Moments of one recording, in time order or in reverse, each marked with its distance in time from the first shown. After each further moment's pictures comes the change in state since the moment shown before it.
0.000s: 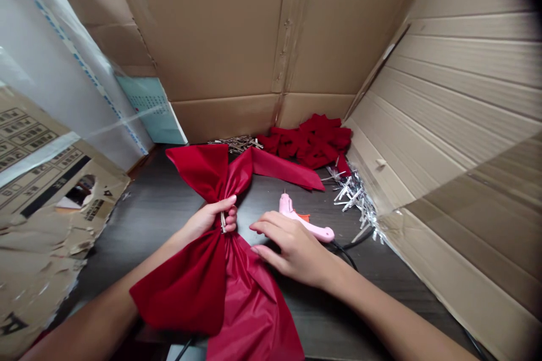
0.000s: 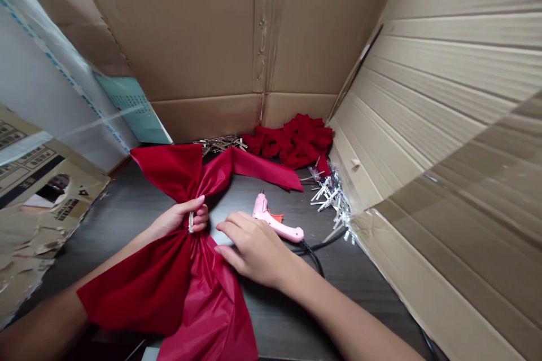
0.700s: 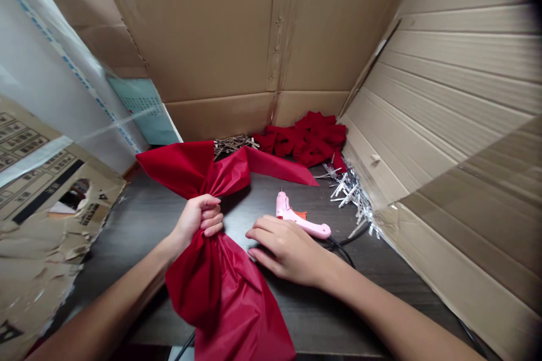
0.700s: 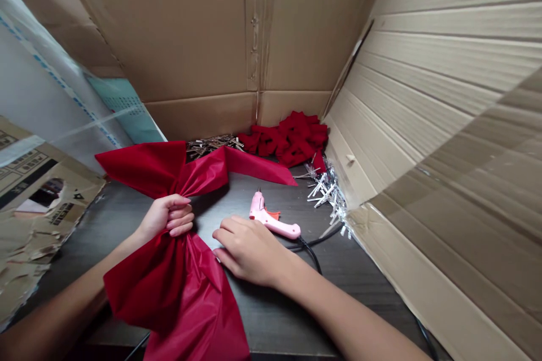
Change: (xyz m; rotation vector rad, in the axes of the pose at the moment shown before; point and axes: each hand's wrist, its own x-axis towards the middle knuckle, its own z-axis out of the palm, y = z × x) left_hand -0.013 0.015 0.003 -0.030 0.119 -0.007; right_hand 0.001 -0.003 0.001 -0.135 -0.106 -0.052
